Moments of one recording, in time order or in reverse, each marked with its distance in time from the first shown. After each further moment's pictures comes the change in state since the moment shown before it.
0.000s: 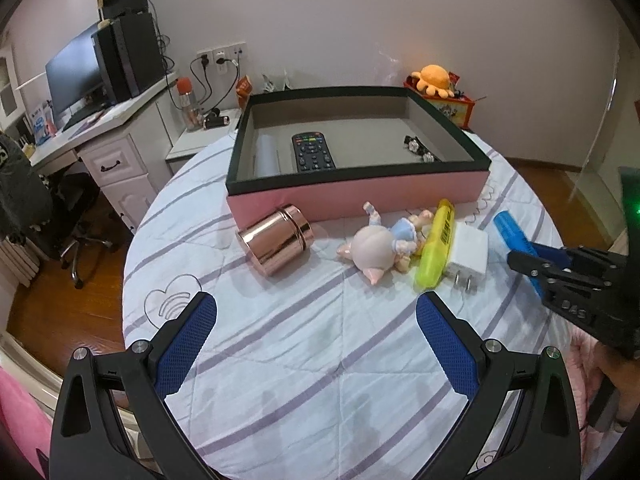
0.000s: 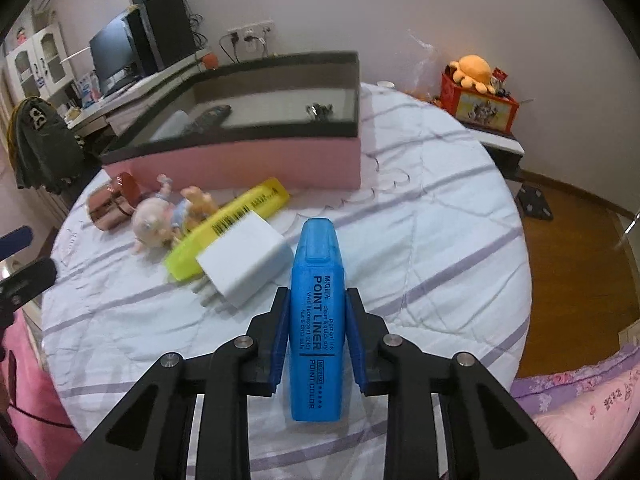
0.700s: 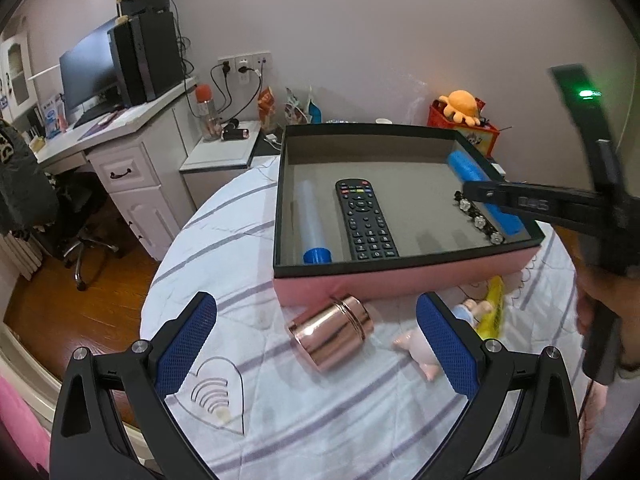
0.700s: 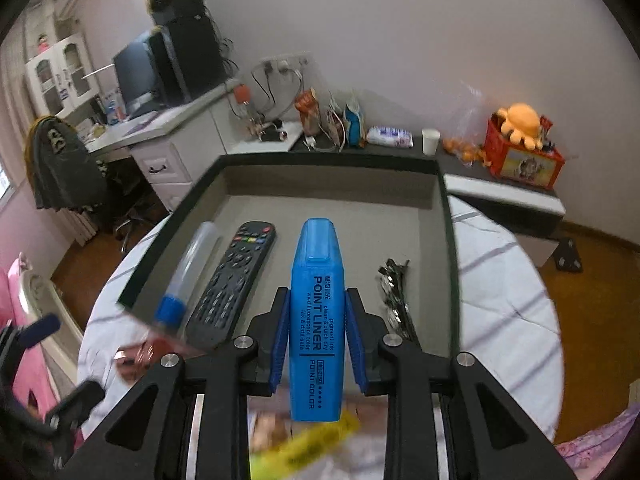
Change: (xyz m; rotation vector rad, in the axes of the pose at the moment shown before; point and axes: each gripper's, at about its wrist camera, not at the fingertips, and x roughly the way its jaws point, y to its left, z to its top) left arm 0.039 0.045 0.060 -0.062 -0.031 0.027; right arm 0.060 0.042 0.149 -0.034 -0.041 0.100
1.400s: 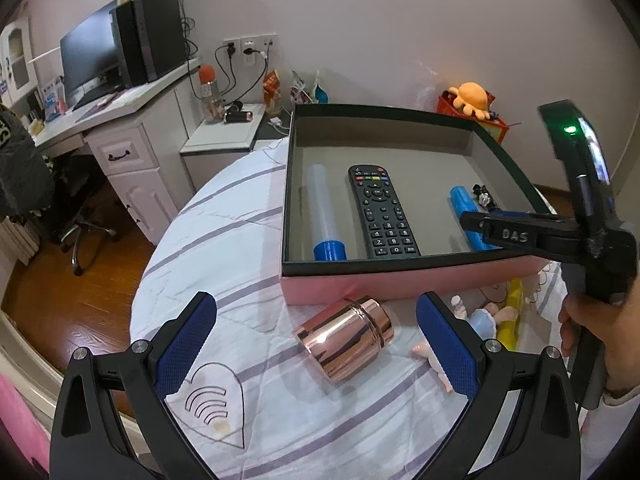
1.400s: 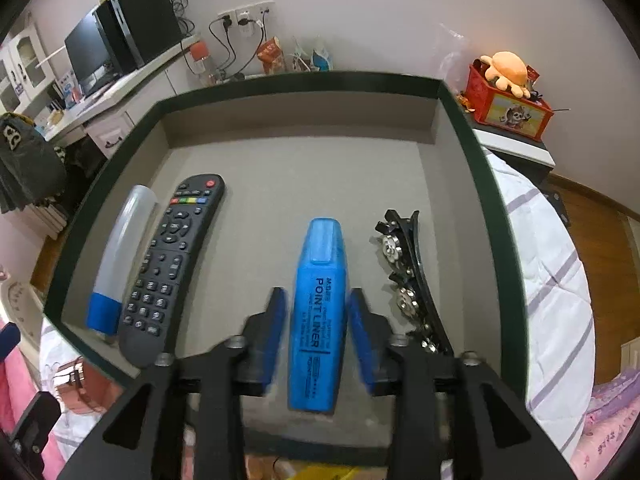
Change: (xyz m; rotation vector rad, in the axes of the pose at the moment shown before) left arm 0.021 0.008 -0.001 -0.036 0.047 0.002; right arm 0.049 -0.008 -0.012 0.068 0.150 -0.102
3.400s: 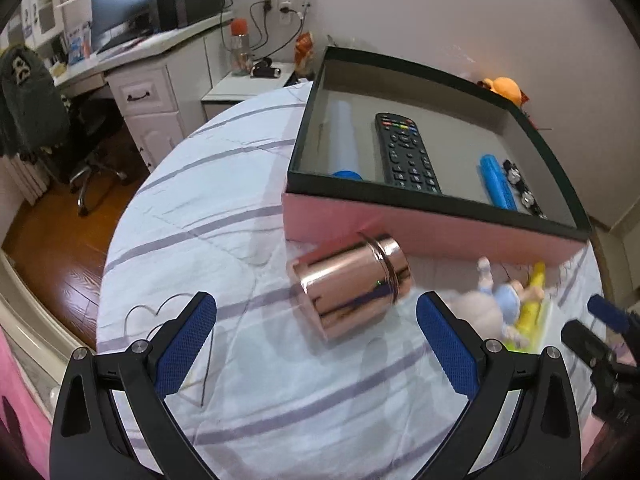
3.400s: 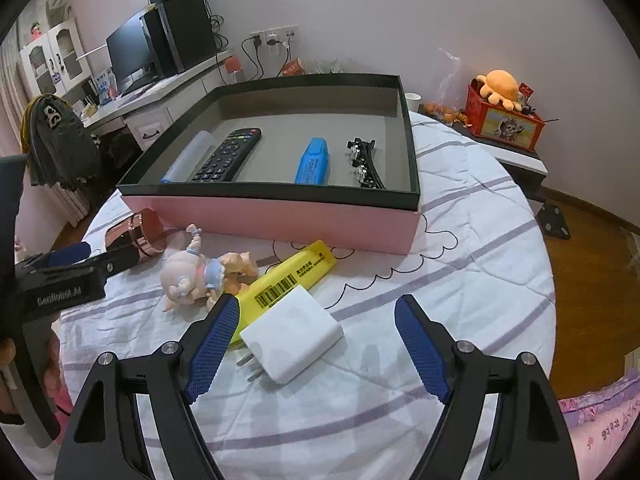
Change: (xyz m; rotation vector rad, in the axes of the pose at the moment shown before) left arm 0.036 -0.003 -0.028 -0.157 0.117 0.048; right arm -0.080 -0.020 -0.108 -0.070 -0.092 0.058
